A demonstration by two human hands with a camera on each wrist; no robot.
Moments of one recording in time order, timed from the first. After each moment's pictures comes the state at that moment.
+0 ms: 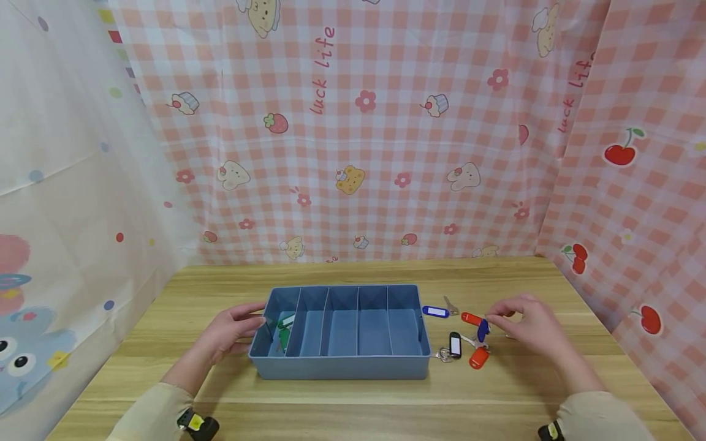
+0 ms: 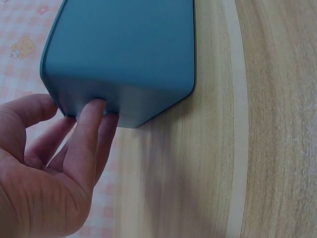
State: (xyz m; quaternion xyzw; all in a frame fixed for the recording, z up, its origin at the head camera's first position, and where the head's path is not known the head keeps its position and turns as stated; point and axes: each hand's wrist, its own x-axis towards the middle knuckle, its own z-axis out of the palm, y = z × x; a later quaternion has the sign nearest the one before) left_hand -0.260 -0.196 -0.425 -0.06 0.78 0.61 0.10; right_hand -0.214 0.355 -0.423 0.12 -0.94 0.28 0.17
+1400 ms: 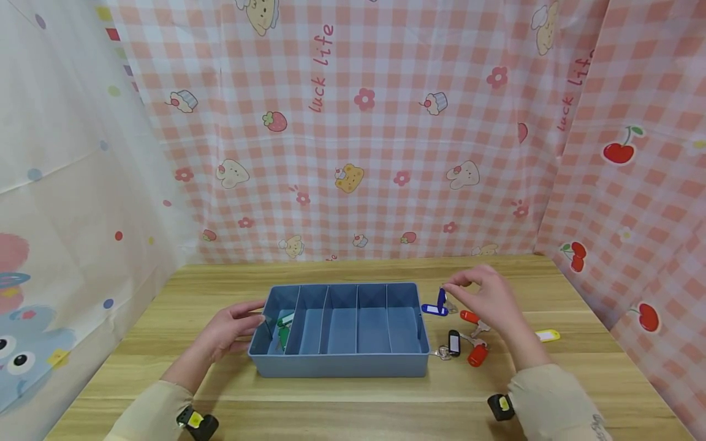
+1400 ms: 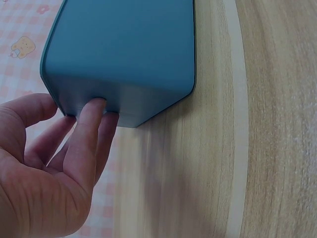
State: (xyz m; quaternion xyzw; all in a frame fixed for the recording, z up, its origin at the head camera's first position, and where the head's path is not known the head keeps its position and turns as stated) left_hand -0.263 -0.196 -0.427 -0.06 0.77 0.63 0.10; right_hand -0.234 0.285 -0.384 0.12 -0.91 0.34 0.21
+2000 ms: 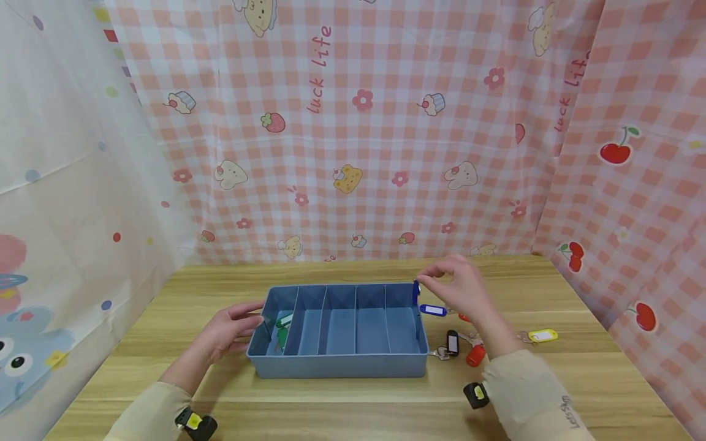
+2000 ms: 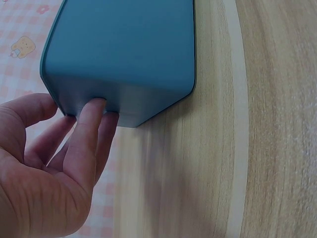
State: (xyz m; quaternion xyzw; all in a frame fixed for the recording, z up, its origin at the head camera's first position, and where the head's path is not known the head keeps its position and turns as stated) left_hand -0.262 -0.196 -0.426 -0.06 0.78 0.61 0.10; right_hand -0.247 0.249 -0.370 0.14 -0.90 0.38 0.19
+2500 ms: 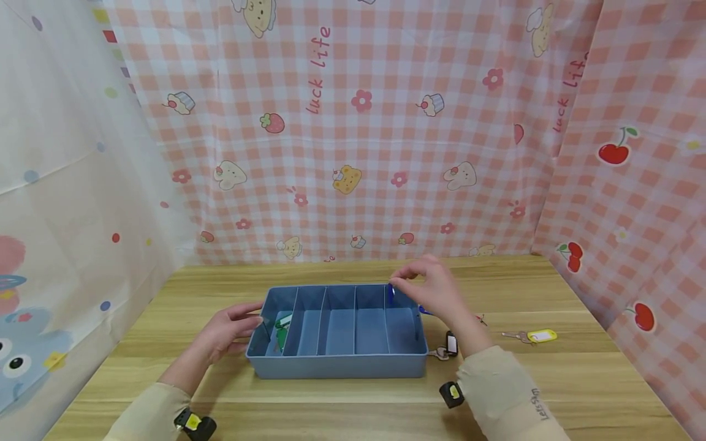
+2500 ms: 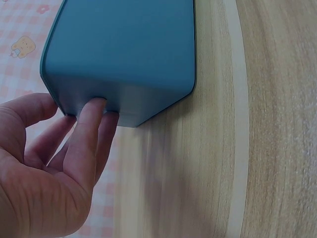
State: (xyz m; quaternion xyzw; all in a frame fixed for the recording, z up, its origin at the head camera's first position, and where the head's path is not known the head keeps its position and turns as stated) left_hand -0.262 -0.196 -0.426 -0.06 0.78 0.62 0.10; right_hand -0.254 0.212 -0.370 0.18 -0.88 0.41 0.18
